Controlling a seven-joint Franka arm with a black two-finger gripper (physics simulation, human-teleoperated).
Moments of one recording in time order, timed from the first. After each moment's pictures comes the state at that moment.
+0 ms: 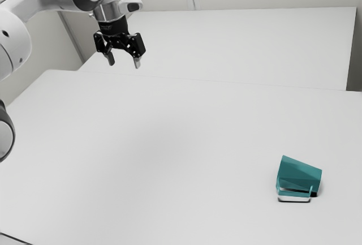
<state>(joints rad) -0.07 0.23 0.02 -1.37 0.04 1.52 -0.04</state>
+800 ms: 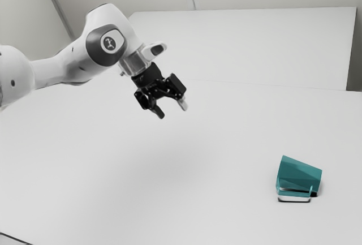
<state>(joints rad) -0.18 0.01 0.01 -1.98 -0.54 1.92 0.00</state>
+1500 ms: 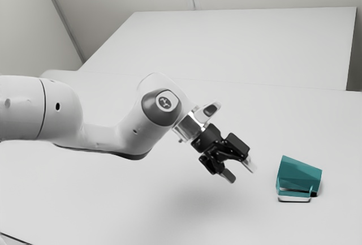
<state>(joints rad) -0.51 0.10 0.01 -2.17 -1.08 2.18 0.33</state>
